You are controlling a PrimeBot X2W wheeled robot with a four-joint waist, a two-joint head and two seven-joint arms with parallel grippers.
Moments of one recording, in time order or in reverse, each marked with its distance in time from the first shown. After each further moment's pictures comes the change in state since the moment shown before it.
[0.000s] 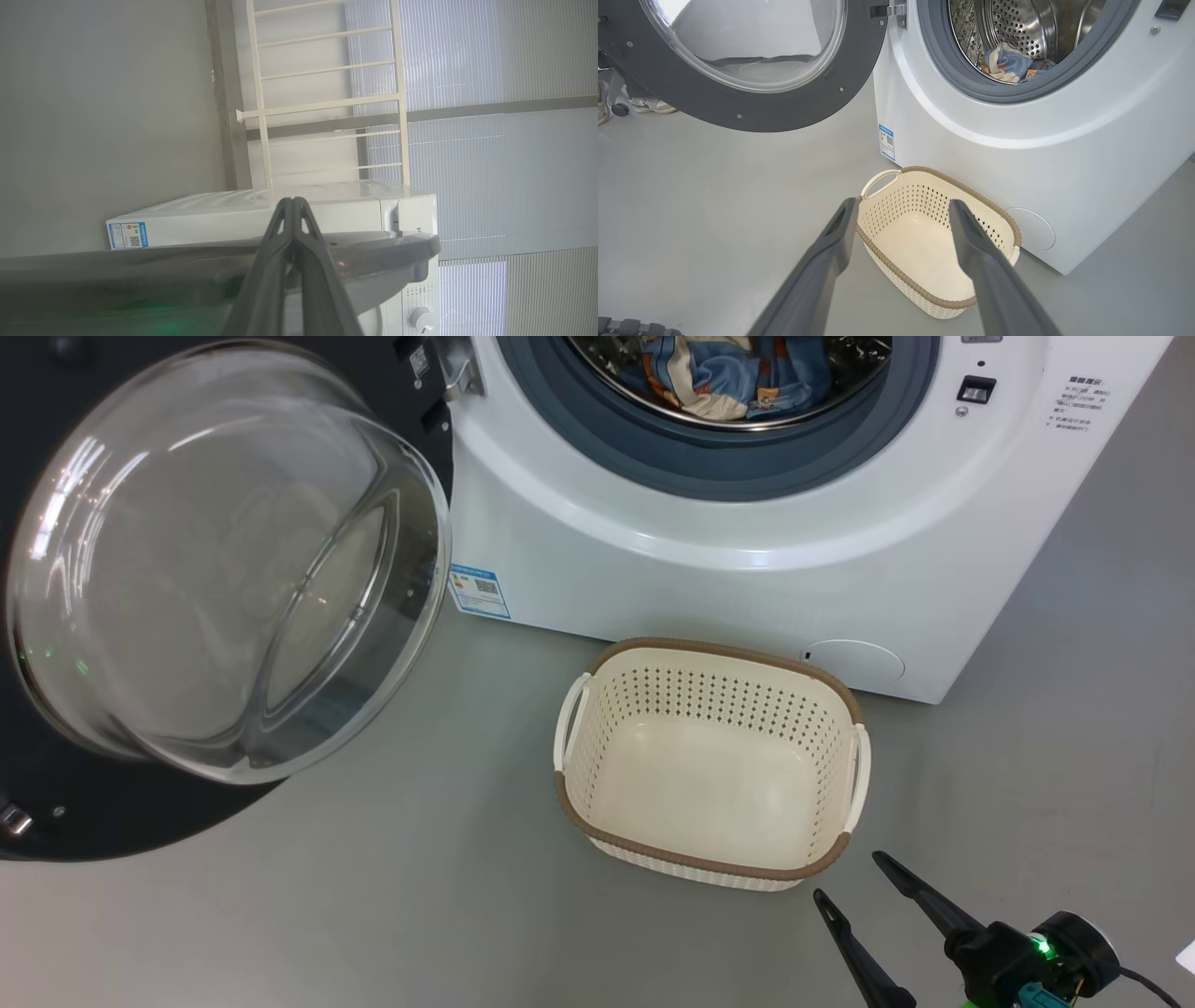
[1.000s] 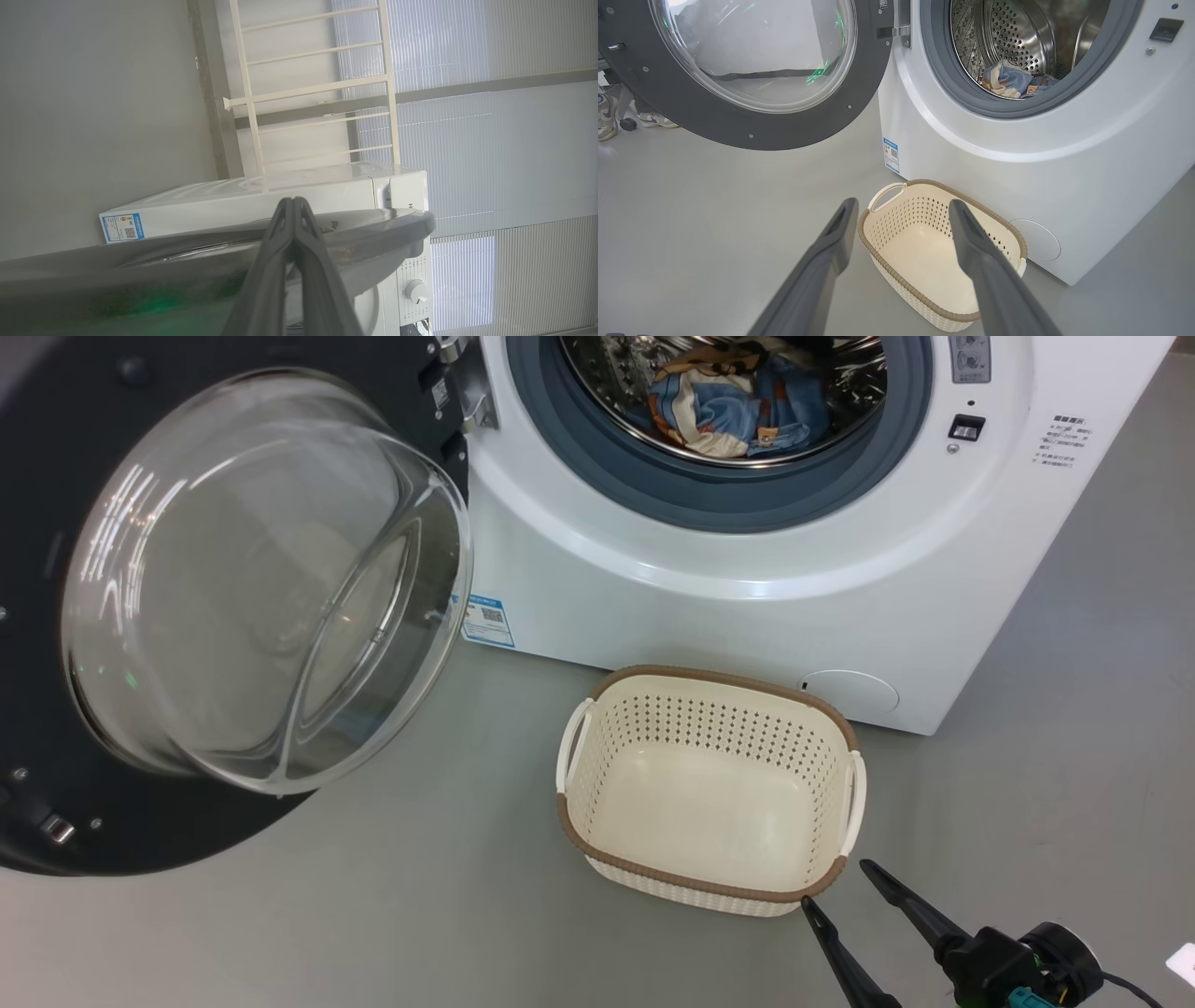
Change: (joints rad) left arm 0.041 -0.037 -0.029 0.001 0.014 -0.001 0.023; right arm 0.006 0.029 0.007 0.012 0.024 0.000 0.000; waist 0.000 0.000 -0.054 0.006
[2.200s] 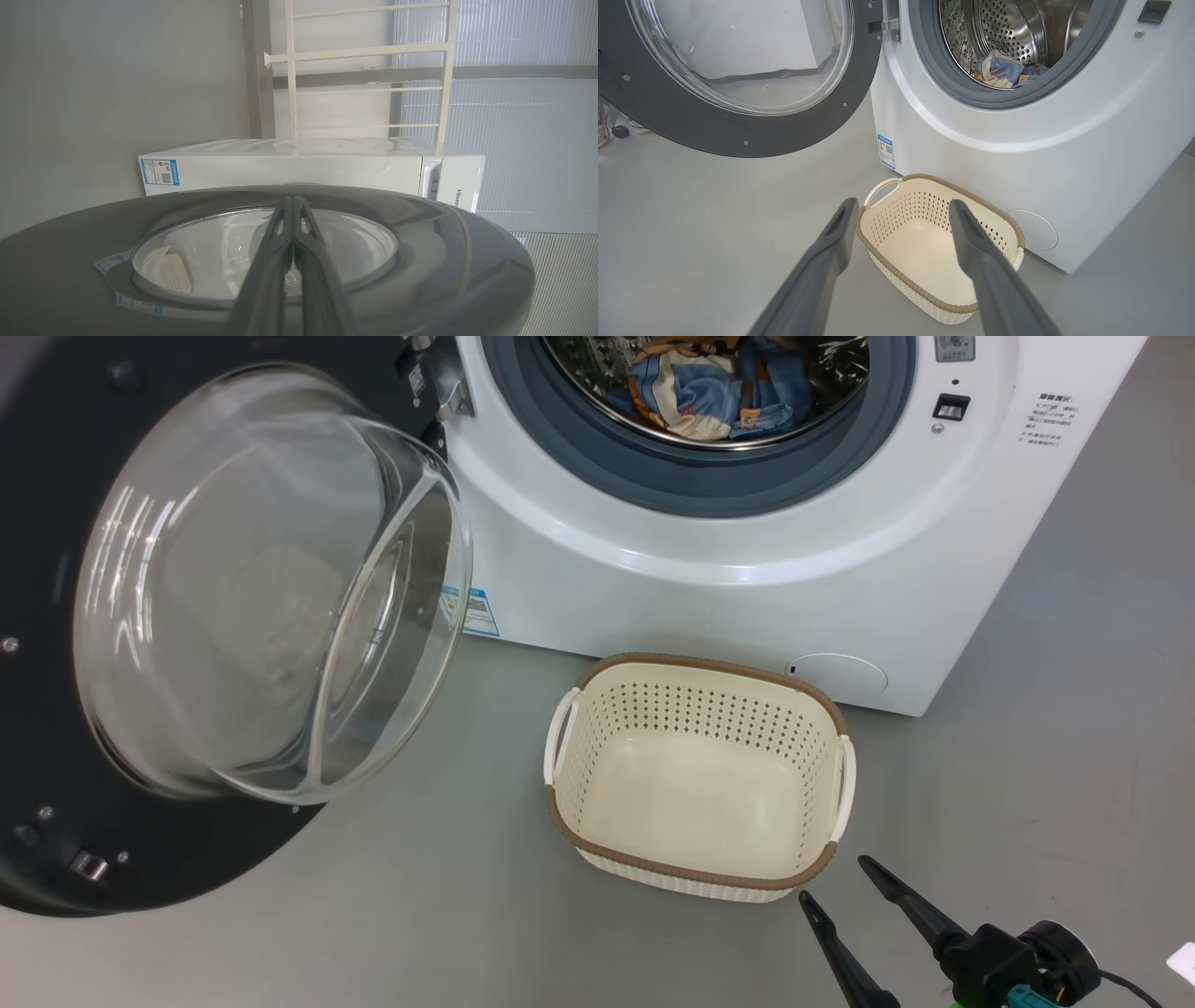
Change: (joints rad) left arm 0.022 -0.007 -0.017 0.012 0.014 0.002 0.074; right arm -0.001 0.012 -0.008 -0.002 0.000 0.000 0.000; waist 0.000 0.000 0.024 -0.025
